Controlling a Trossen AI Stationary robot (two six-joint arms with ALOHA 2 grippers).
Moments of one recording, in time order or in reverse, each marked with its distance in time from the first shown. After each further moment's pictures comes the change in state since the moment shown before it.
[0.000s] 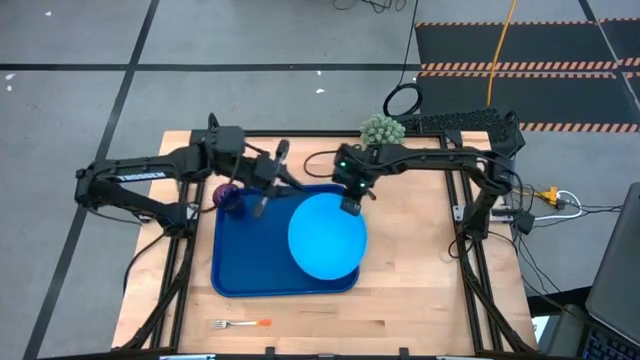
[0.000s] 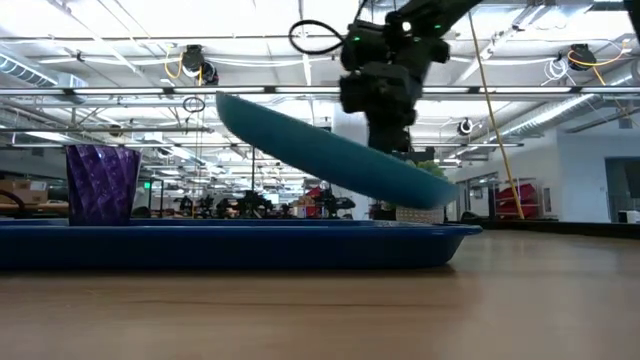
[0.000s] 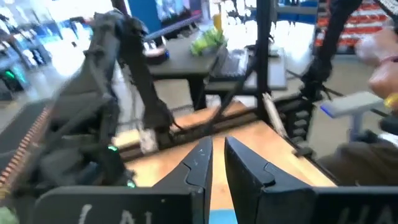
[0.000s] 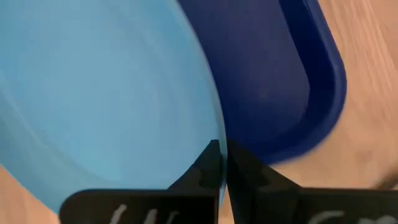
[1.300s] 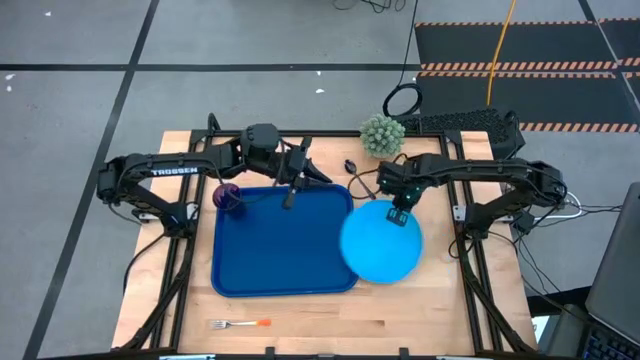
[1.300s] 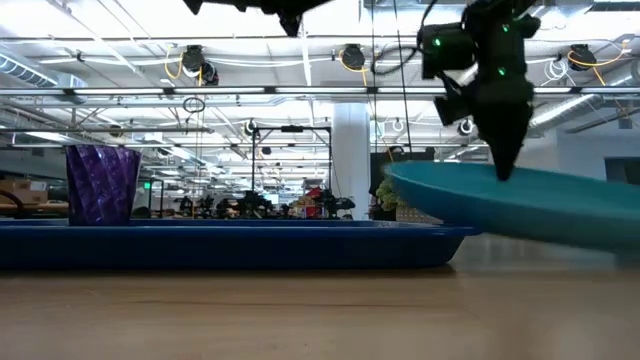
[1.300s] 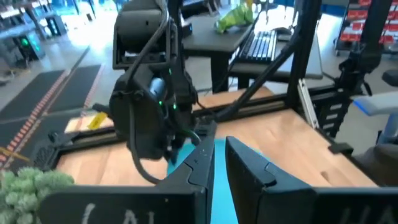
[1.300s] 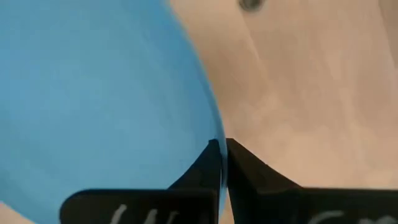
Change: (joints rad) left arm 0.078 0.216 0.004 0.146 0.002 -0.034; right arm 0.017 -0.385 -0.366 -0.310 0.245 0.145
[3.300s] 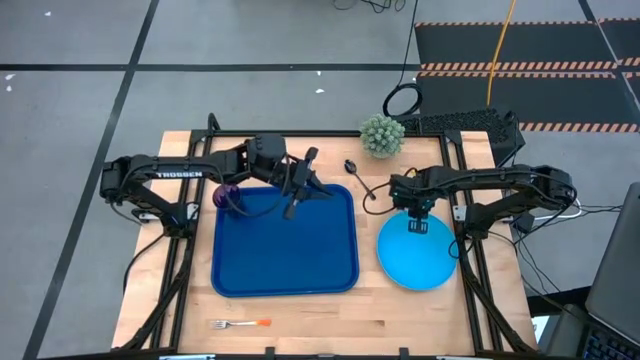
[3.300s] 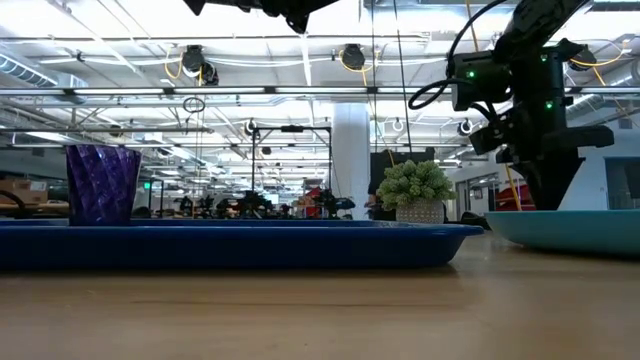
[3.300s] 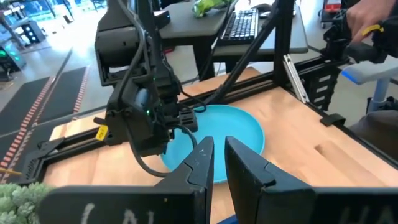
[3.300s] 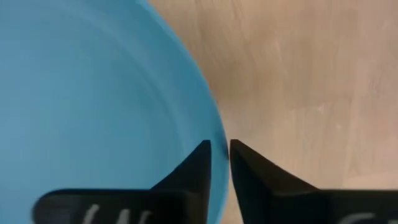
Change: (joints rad) left arm -0.048 0.029 -0.008 -0.024 0.004 0.124; right arm 0.000 -0.086 -0.268 0.063 0.116 -0.324
